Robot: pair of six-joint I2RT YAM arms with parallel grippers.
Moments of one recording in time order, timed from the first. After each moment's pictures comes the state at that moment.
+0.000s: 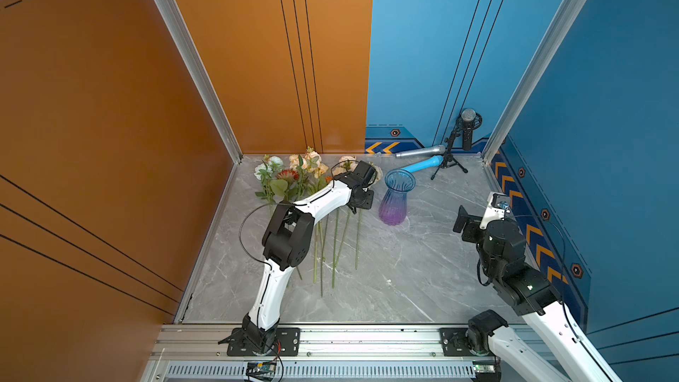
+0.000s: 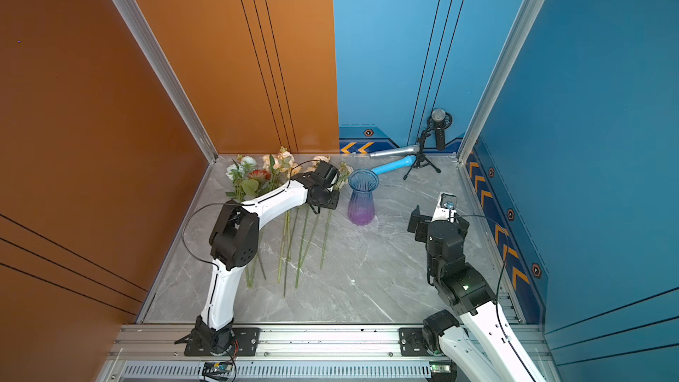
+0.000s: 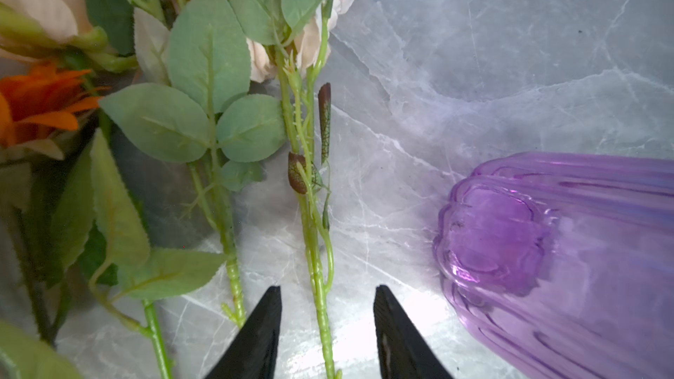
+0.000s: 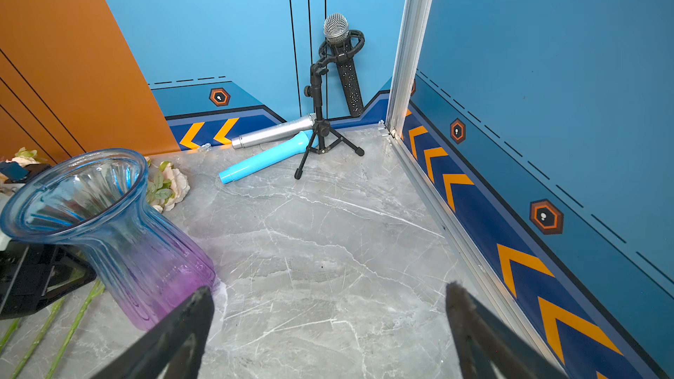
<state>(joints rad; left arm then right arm) -0.59 2.20 1.81 -0.67 -0.05 -0.34 0.39 0.62 0.72 -0.43 0.57 0.20</state>
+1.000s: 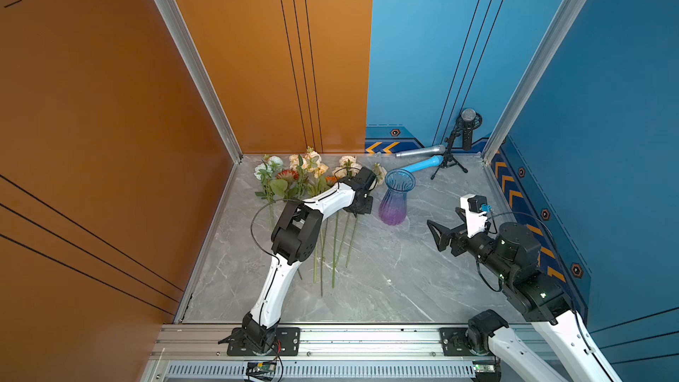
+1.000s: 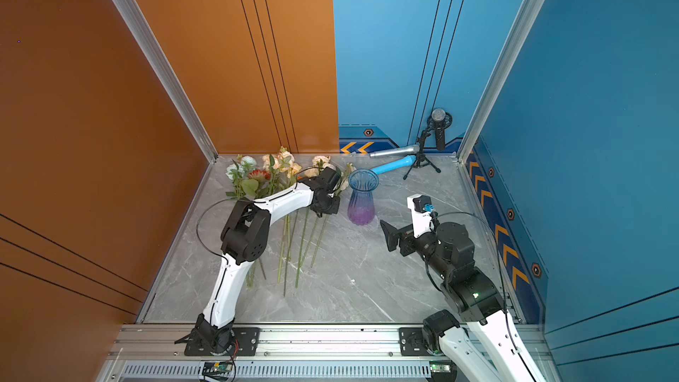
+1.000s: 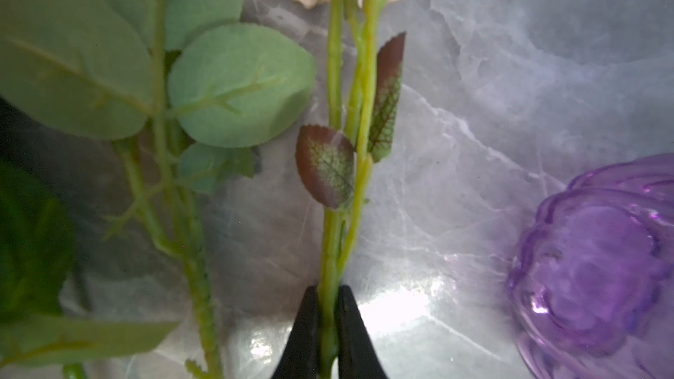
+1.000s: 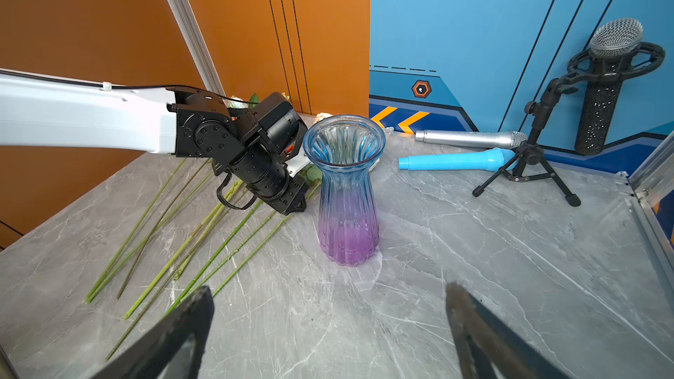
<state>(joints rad) -0.58 2.31 1.85 -0.70 -0.05 -0.38 0.39 0.58 0.79 -0.47 -0.09 0.08</state>
